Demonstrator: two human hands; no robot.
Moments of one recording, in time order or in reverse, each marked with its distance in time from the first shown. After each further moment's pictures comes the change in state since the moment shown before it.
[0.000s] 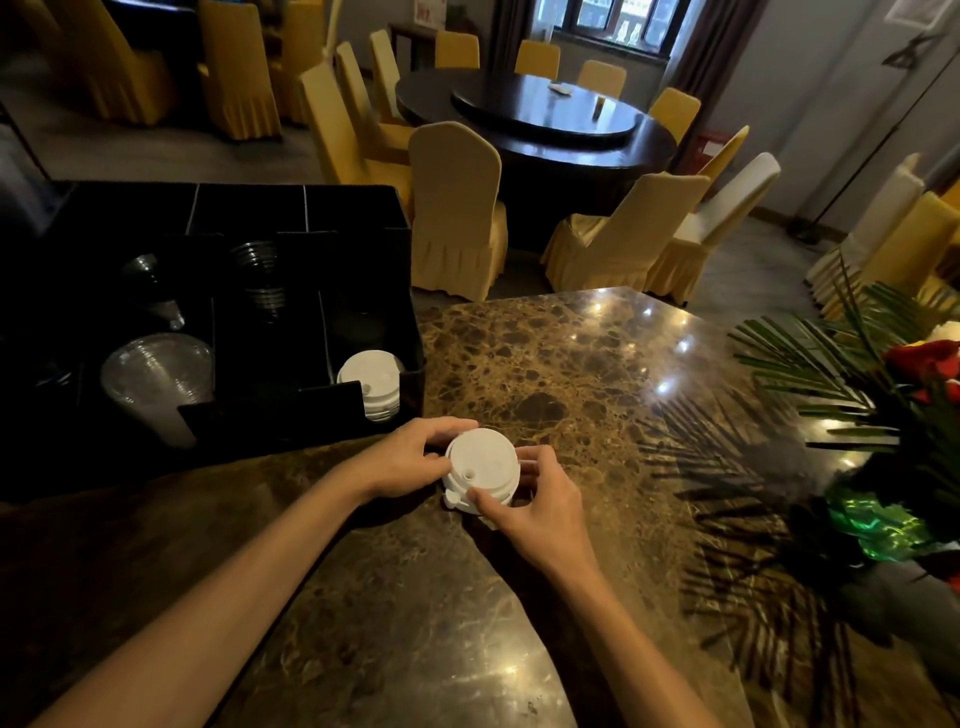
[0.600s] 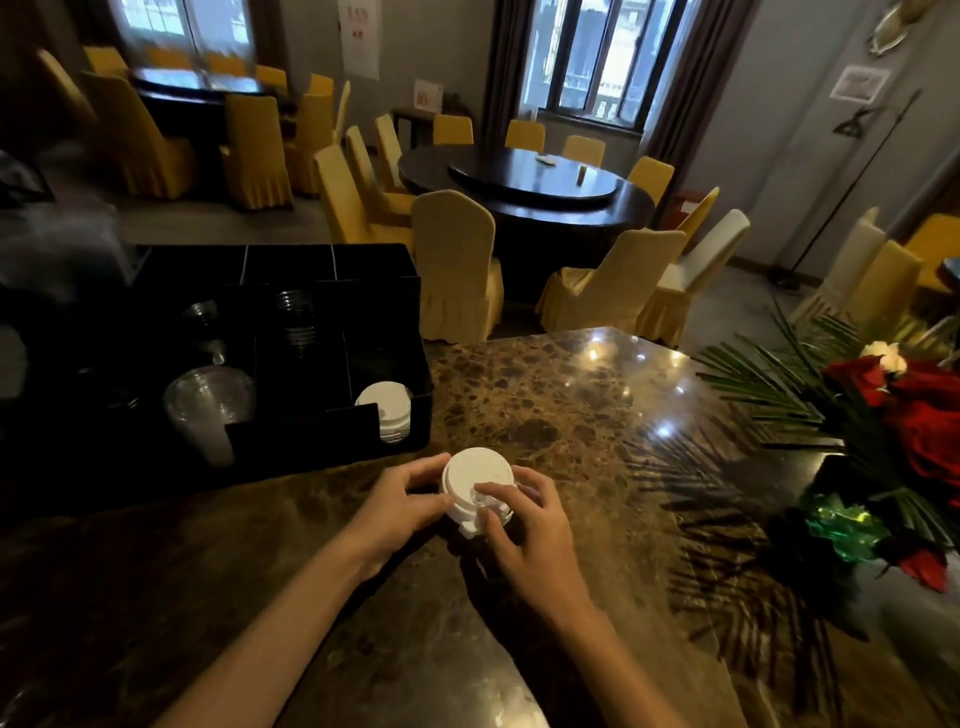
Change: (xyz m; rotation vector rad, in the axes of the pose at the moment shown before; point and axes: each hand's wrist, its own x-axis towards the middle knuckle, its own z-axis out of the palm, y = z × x) left_hand -0.066 0.008 0.032 -0.509 0.307 -0.108; right_hand -0.047 -0.017 -0.002 -0.019 0.028 -0.296
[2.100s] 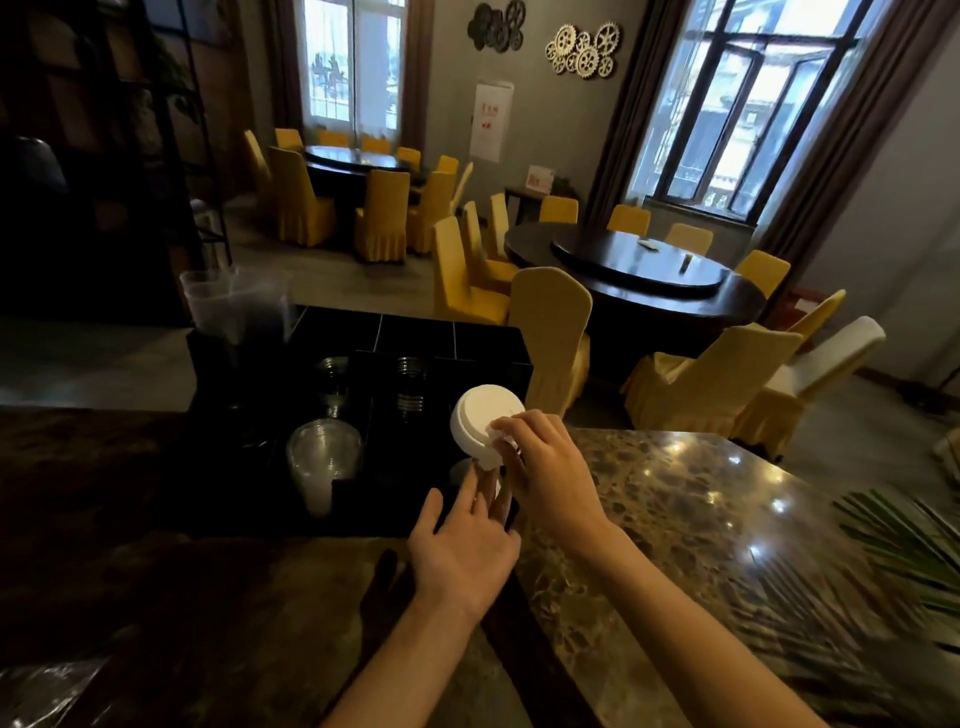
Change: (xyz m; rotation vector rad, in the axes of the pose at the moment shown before) left_hand 0.015 0.052 -0.006 -1.533 0.067 0.039; right_hand 0.172 -0.090 0.030 -0.348 -0.021 -0.625
